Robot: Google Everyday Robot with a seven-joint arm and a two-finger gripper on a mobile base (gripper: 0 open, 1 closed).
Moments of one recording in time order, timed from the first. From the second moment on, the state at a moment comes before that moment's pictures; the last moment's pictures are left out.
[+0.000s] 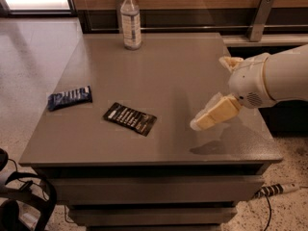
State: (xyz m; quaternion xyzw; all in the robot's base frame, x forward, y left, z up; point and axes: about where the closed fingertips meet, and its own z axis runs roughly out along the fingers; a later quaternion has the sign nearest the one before) arm 0.499 -0.128 0.903 -0.51 0.75 0.10 0.41
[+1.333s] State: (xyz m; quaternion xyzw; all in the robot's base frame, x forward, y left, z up) arm 0.509 -0.016 0.865 -0.51 0.73 0.19 0.41
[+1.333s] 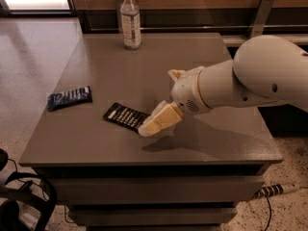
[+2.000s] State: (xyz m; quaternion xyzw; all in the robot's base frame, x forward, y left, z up) arm 0.517 -0.007 0.857 -0.50 0.74 0.19 0.40
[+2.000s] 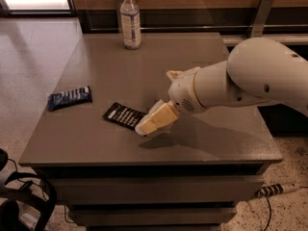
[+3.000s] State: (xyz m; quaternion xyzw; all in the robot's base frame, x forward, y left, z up) arm 0.526 0.034 0.798 -0.47 0.75 0.20 0.43
